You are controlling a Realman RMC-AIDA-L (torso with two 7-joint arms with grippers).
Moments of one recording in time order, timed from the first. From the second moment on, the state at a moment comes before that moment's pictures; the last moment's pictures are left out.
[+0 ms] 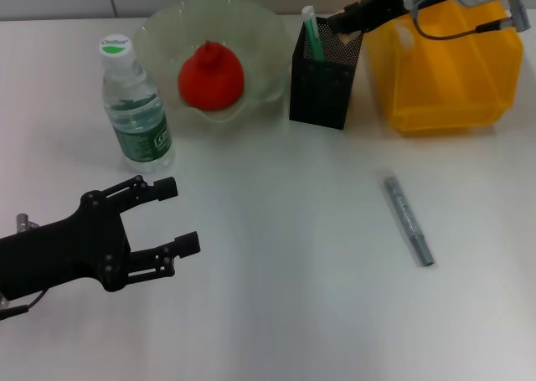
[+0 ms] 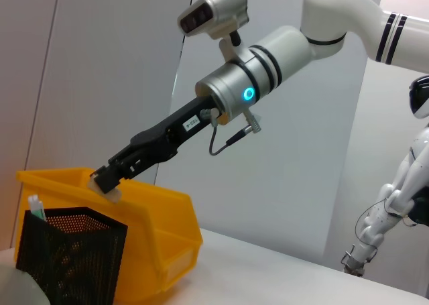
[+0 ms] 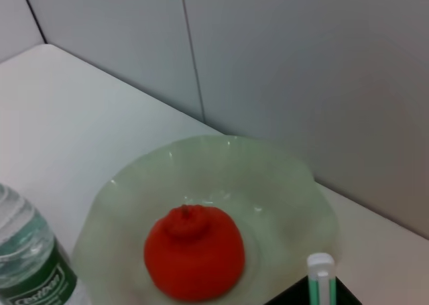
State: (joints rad) left arm -0.35 -2.01 0.71 0.36 1.81 1.78 -0.97; right arm 0.92 2.06 -1.00 -0.90 -2.43 -1.18 2.29
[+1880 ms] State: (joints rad) left arm -0.36 -2.00 0.71 0.37 1.82 1.76 -0.97; right arm 0.91 2.08 -1.11 -1.03 -2.71 -1.69 2.58
